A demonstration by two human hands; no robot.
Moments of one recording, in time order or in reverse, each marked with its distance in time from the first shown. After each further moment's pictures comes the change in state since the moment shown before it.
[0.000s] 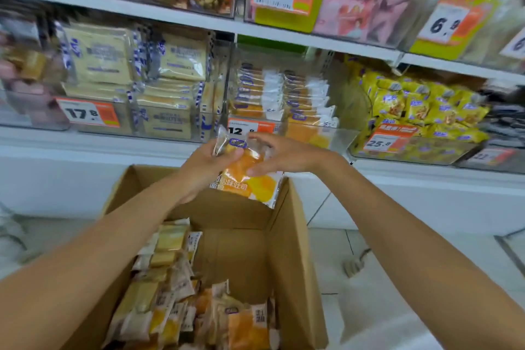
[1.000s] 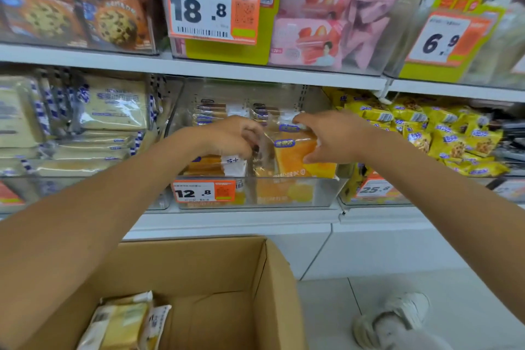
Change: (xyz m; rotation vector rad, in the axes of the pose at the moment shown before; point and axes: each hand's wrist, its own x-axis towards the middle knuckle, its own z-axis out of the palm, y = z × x) left_hand 0.205 0.111 0.049 0.668 -0.381 0.126; right_hand 0.020 0.080 -0.176 -1.023 0.373 0.059
